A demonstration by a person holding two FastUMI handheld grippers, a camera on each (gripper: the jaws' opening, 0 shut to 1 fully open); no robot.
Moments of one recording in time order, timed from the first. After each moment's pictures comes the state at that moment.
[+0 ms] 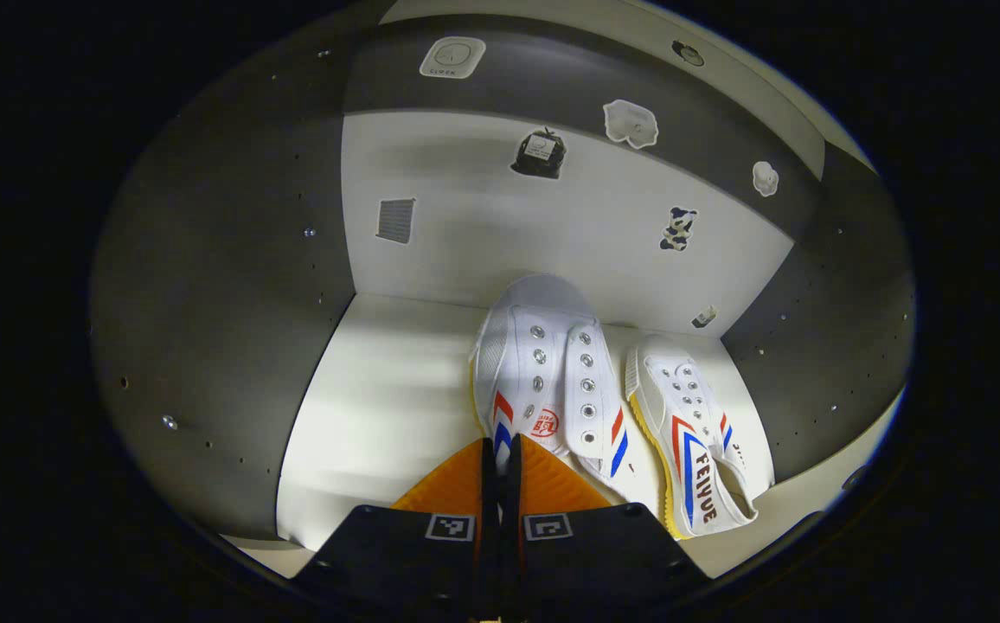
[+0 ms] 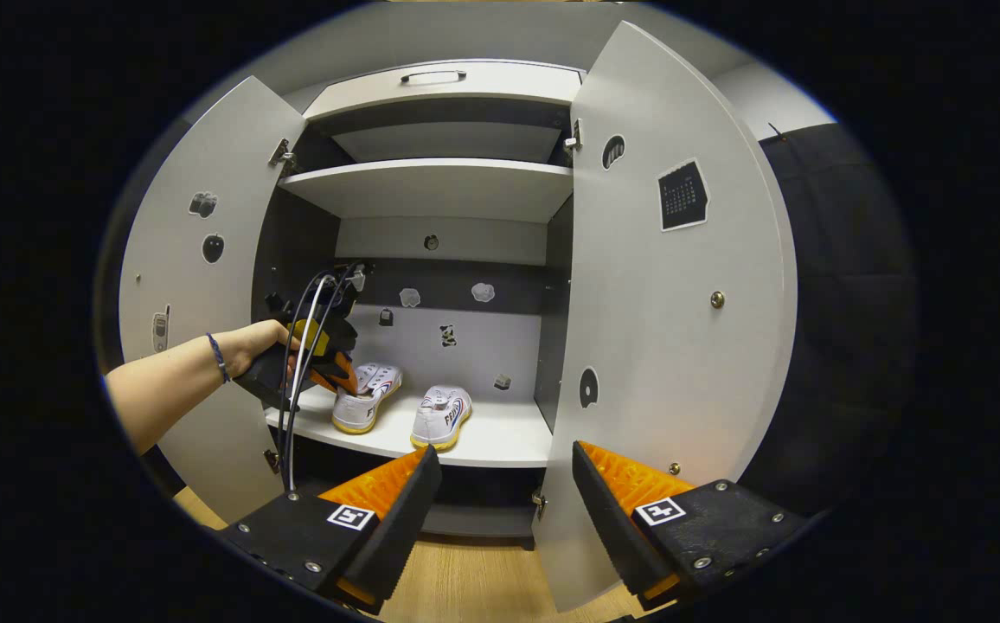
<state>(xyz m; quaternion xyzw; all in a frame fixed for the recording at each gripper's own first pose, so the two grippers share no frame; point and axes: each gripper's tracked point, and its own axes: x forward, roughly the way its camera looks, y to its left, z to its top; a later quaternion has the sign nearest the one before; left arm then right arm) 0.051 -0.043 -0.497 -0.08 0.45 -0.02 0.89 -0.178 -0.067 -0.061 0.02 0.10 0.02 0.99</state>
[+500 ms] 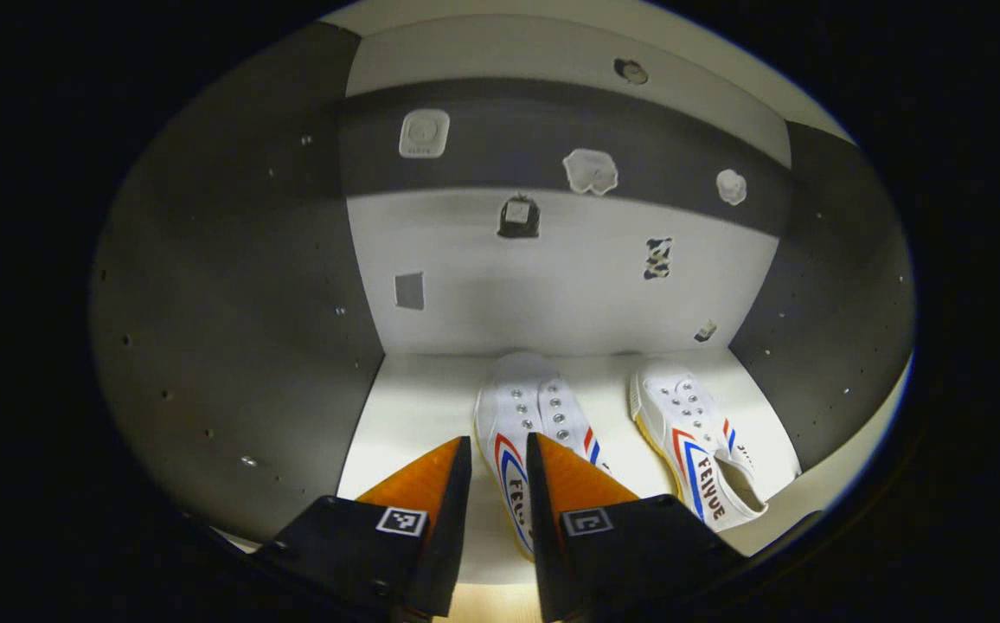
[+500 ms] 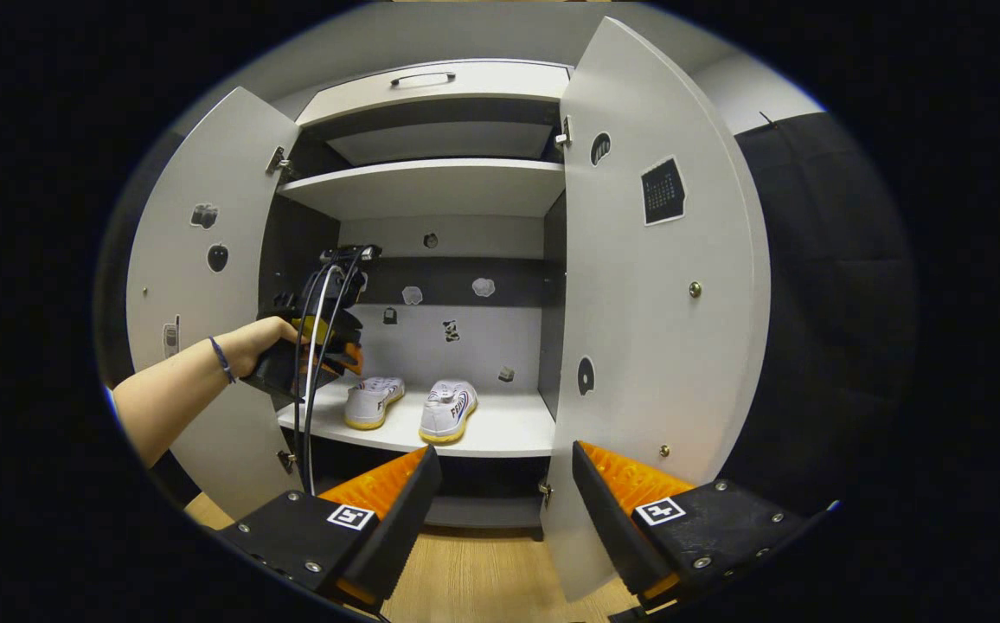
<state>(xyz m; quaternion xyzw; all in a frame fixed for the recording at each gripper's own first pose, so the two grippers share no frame) 0.051 -0.040 -0.419 0.00 0.35 -0.02 0.94 -0.198 -0.066 -0.055 0.04 0.11 0.03 0.99</state>
